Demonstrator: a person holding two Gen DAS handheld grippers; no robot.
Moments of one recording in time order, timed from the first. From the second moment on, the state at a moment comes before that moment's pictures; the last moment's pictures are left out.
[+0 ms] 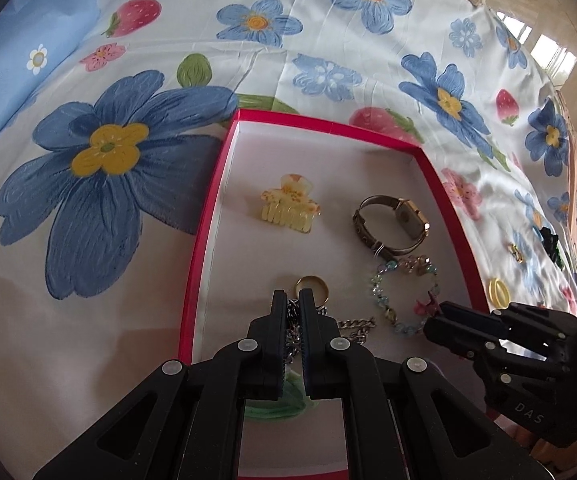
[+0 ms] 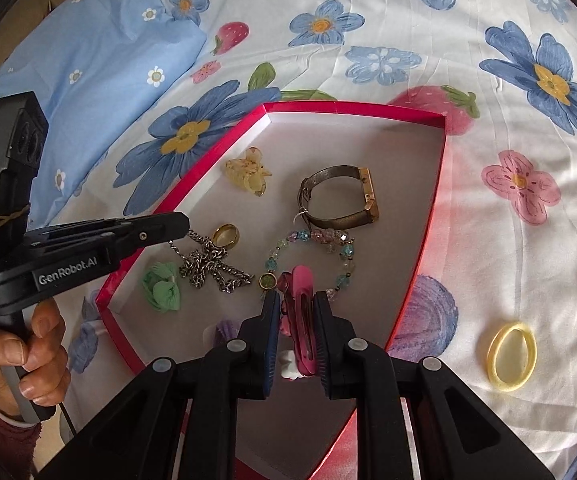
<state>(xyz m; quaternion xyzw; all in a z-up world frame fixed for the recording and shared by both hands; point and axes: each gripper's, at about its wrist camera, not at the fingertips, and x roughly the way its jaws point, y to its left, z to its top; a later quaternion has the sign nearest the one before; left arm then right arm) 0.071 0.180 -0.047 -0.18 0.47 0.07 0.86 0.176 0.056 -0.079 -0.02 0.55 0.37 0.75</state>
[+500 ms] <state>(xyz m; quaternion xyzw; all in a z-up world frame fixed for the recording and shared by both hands) 0.076 0.175 -0.059 -0.17 0.49 0.08 0.85 0.174 0.062 -0.081 -0.02 0.55 0.38 0.74</state>
